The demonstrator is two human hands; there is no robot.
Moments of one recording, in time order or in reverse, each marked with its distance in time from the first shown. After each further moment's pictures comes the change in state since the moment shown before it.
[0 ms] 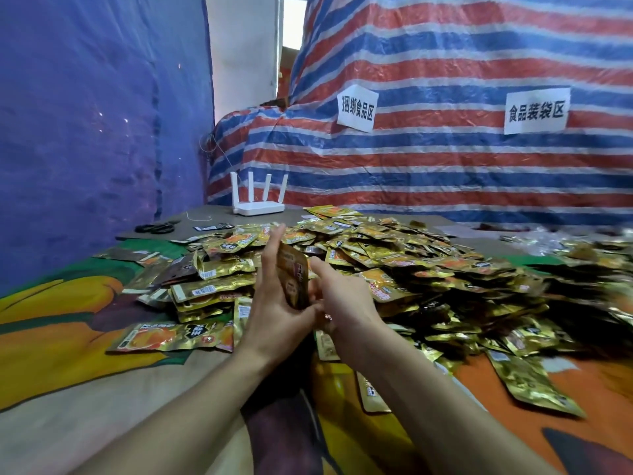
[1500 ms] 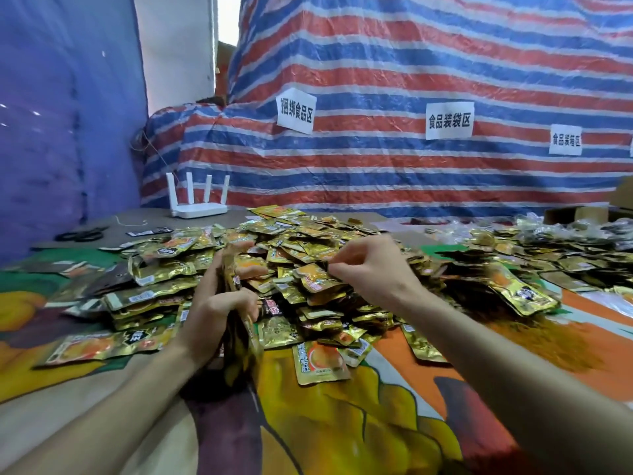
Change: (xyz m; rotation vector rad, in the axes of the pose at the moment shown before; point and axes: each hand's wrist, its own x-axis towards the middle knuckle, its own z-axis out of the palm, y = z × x) left_hand -0.003 0.027 -0.001 -0.476 -0.214 -0.179; right_hand -0.036 -0.057 -0.123 -0.949 0.131 -0.537
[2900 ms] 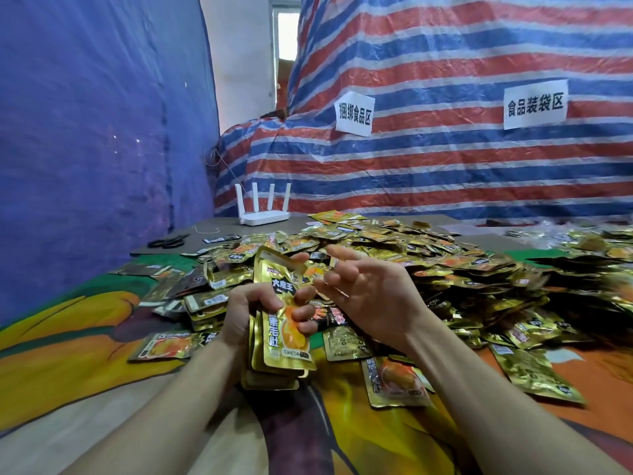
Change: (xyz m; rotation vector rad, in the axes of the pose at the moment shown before) left_hand 0.004 0.013 -0.029 -0.686 -0.259 -0.554; right_hand 0.028 -0.014 0.092 1.619 -0.529 0.197
